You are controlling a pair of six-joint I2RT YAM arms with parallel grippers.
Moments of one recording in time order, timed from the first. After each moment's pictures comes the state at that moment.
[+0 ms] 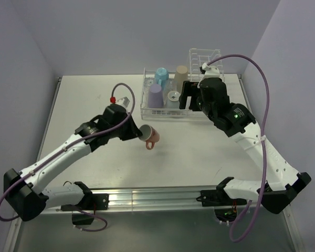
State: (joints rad) left arm -0.74 1.19 1.03 -0.59 -0.02 -0.83; right arm 0.61 1.19 1.44 -0.73 0.35 0.39
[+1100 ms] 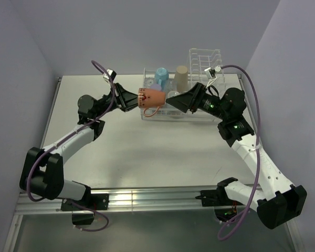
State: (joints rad) left arm -0.35 1.40 0.86 1.00 0.87 -1.54; right arm 0.34 1.04 1.01 0.14 -0.69 0.88
